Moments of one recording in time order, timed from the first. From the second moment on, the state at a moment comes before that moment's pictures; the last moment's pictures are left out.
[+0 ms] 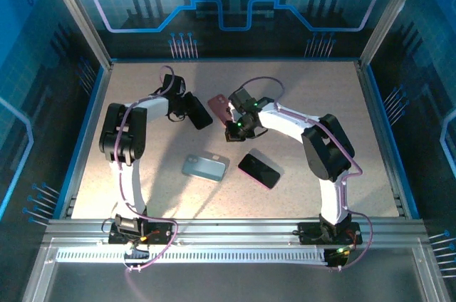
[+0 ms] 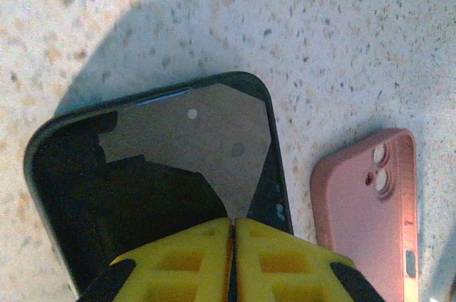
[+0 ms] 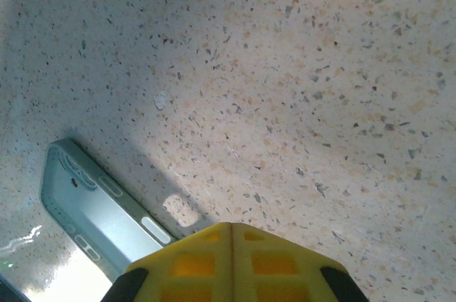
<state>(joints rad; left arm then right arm) -0.11 2.09 1.35 -0.18 0.27 -0.71 0.64 2.00 1.47 -0.68 -0.33 0.49</state>
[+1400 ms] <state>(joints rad) -0.07 1.92 1.08 -0.11 0.29 -0.80 0.61 2.51 2.16 -0.77 -0.20 0.43</state>
